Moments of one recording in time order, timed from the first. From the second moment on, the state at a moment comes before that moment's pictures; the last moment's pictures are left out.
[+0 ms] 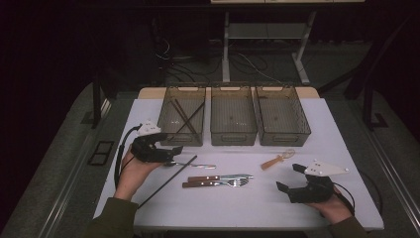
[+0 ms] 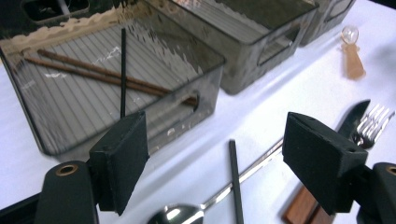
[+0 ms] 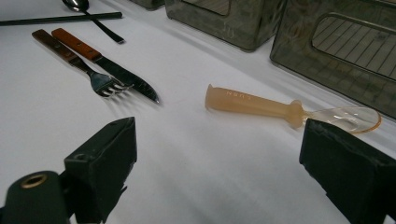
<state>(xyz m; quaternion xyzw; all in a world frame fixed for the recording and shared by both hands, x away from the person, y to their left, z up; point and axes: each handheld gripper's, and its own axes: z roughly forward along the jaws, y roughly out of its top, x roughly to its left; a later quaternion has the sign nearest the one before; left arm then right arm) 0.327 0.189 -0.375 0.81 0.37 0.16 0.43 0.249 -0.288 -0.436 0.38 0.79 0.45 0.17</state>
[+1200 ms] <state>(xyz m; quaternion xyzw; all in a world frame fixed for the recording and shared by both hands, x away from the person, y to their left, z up) 0.274 0.213 -0.433 0.85 0.36 0.10 0.37 0.249 -0.287 -0.437 0.38 0.80 0.44 0.18</state>
